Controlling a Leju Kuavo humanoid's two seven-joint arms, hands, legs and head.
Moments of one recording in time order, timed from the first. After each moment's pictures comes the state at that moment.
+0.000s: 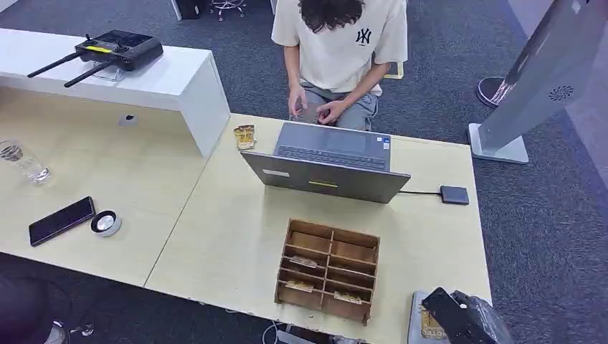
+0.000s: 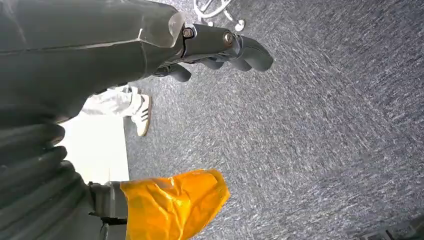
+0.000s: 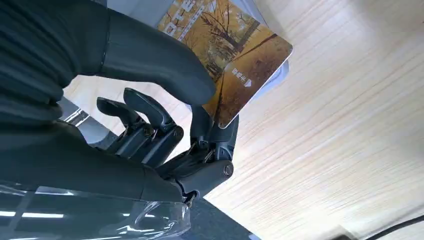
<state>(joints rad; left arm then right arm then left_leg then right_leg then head) 0.17 -0.08 -0.09 -0.54 -0.88 0.21 0.41 0.19 -0.44 0.35 -1.68 0.39 -0.01 0.44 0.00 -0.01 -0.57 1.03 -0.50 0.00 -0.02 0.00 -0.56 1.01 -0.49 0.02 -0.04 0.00</state>
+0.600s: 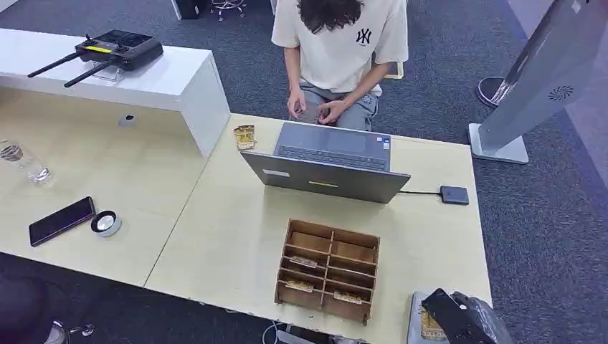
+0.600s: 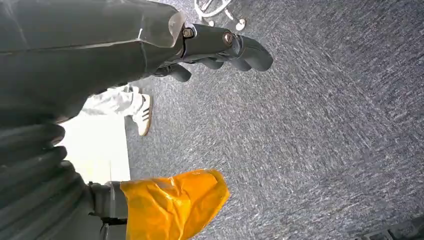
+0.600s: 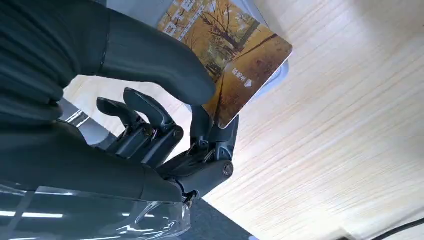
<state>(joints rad) 0.17 -0.09 -0.09 -0.54 -0.88 0.21 0.41 0.20 -0.44 0.35 -1.68 0.38 -0.01 0.44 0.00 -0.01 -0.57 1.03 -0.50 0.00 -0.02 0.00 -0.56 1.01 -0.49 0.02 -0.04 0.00</state>
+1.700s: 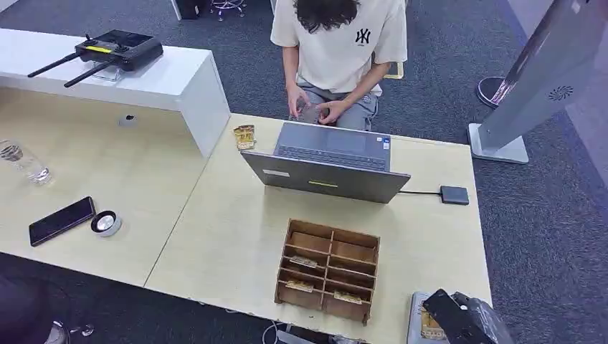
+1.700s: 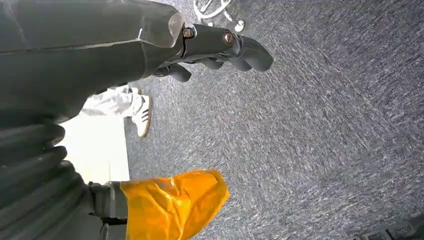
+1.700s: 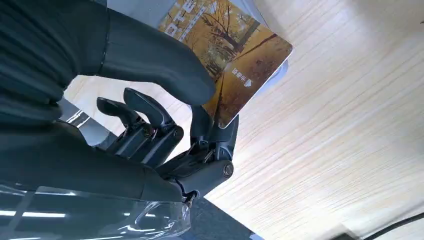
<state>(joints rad) 0.17 -0.09 -0.08 -0.54 -0.90 0.21 0.41 0.21 -0.44 0.35 -1.69 0.39 -0.03 0.44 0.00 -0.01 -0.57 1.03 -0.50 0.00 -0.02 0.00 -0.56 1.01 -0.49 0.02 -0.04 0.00</state>
